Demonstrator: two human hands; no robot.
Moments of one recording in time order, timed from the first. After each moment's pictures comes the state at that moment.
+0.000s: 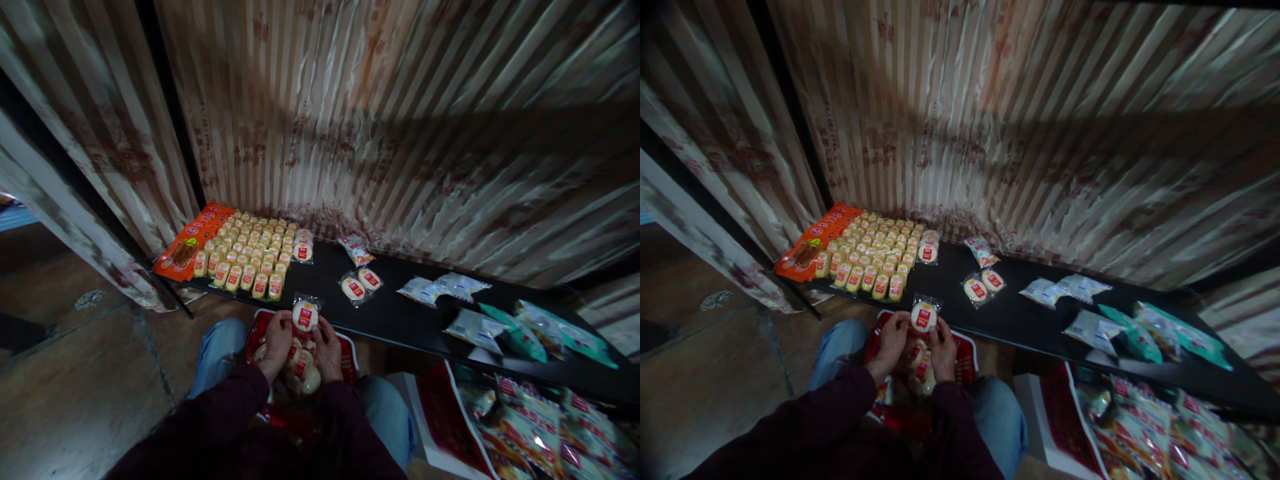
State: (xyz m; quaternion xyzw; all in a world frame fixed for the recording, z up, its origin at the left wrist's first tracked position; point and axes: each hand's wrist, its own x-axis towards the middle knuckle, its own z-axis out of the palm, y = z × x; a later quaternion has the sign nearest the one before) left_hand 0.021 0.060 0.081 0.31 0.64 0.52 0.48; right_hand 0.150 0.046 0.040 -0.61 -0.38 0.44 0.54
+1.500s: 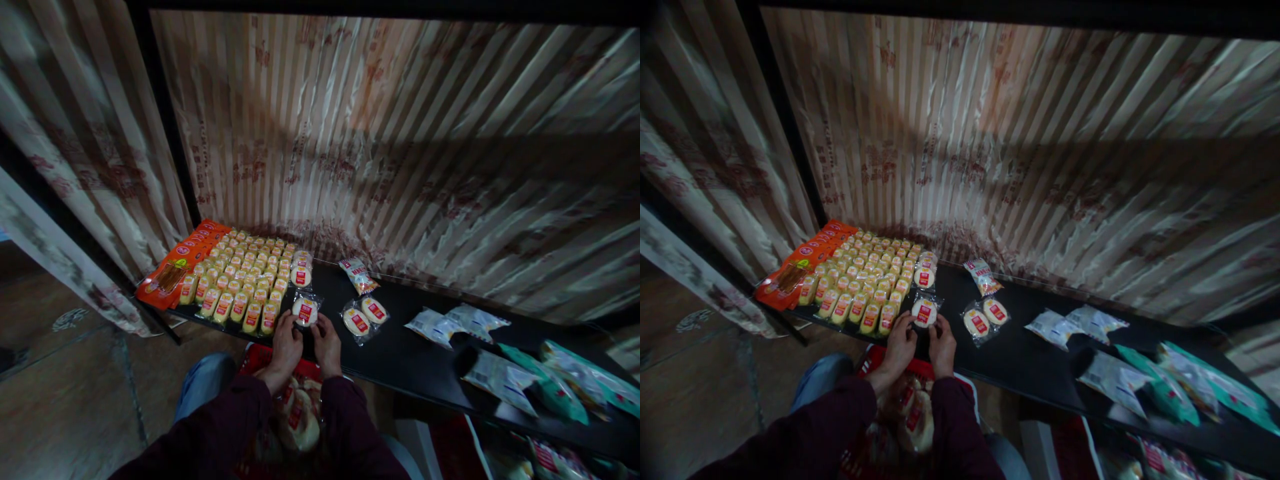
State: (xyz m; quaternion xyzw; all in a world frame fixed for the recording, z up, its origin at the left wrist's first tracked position) left_hand 0.044 0.132 0.085 0.53 0.64 0.44 0.34; right_hand 0.162 0.153 0.053 -0.63 -0.49 0.33 0.51
